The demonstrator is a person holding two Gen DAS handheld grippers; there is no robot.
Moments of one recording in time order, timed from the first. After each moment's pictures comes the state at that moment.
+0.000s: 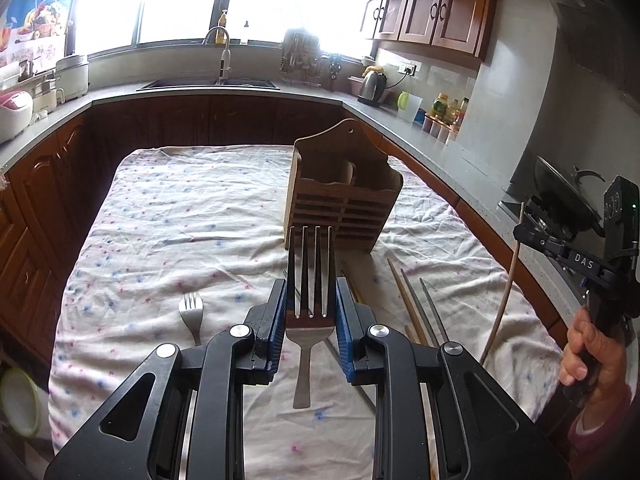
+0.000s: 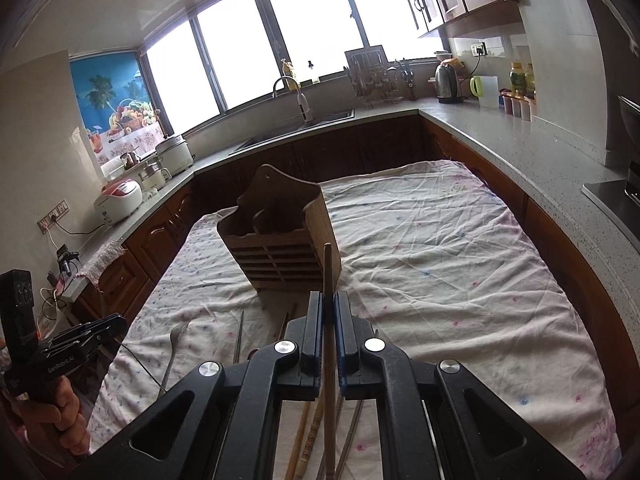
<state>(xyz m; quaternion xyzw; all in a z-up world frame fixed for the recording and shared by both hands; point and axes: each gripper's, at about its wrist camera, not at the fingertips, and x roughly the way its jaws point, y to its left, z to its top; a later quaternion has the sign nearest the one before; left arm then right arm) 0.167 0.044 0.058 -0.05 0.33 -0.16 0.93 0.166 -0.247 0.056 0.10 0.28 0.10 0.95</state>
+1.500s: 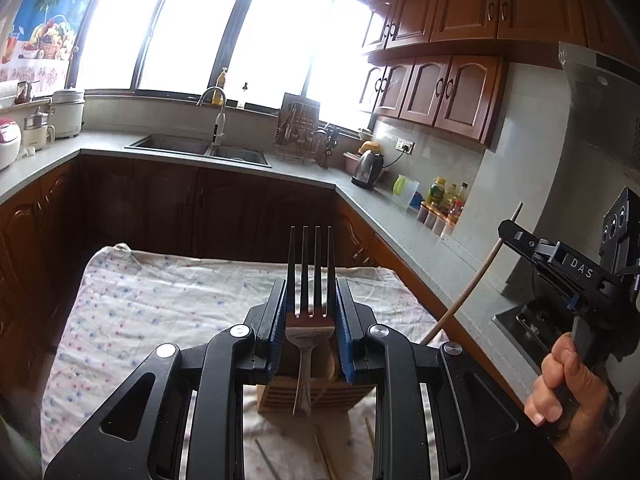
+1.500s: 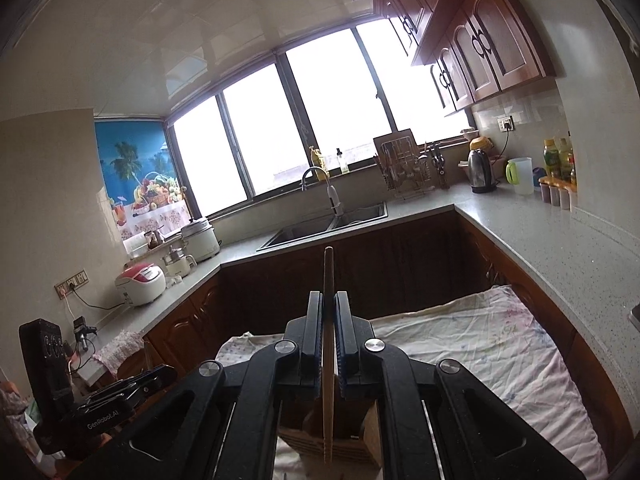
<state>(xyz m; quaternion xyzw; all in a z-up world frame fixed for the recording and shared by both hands) 0.300 0.022 0.158 -0.11 0.22 -0.16 0.96 0.280 -0.228 0.179 0.13 0.13 0.13 0.97</state>
